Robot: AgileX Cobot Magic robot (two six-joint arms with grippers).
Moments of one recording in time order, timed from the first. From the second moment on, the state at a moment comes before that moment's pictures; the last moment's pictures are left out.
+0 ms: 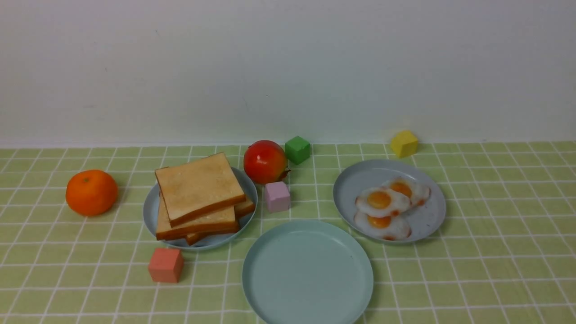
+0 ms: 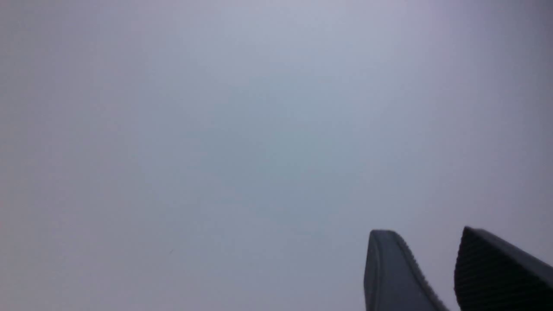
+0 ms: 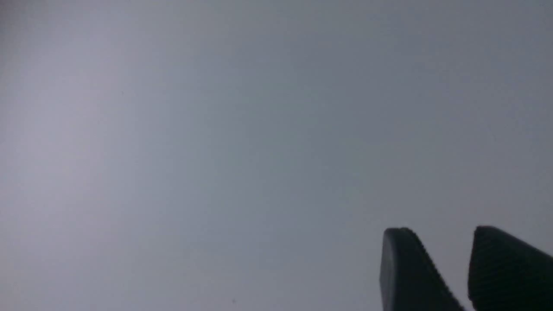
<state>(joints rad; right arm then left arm) 0.04 0.10 -0.29 -0.07 -0.43 0.44 -0.05 0.06 -0.20 -0.12 -0.50 -0.56</state>
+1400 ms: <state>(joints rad) 0.21 0.90 -0.88 0.14 0.81 0.11 -0.05 1.82 -1.39 -0.34 0.82 -0.27</state>
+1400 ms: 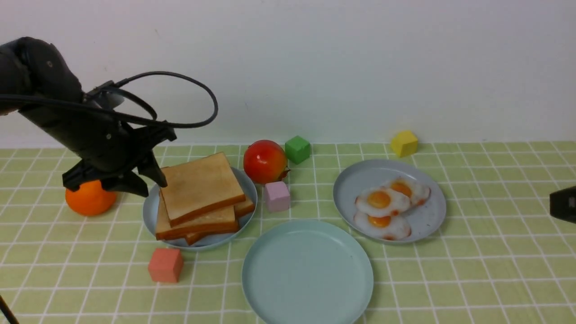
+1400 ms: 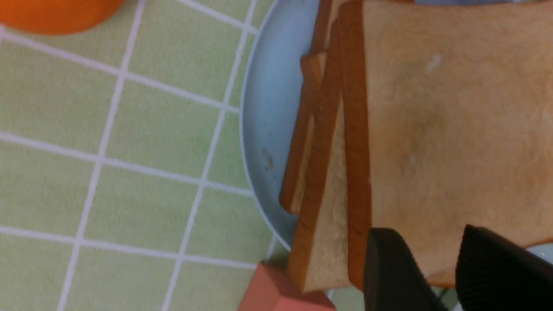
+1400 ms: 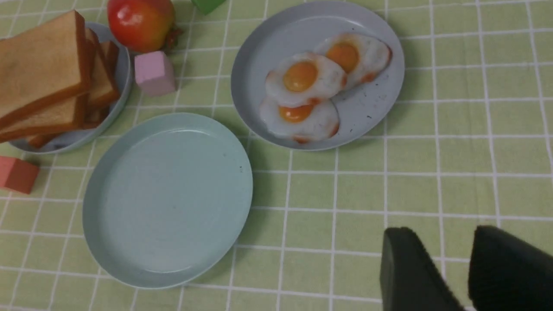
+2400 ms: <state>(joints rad) 0.21 0.90 -0.88 0.15 0.90 0.11 -0.05 1.93 -1.40 -0.39 0.72 -0.23</state>
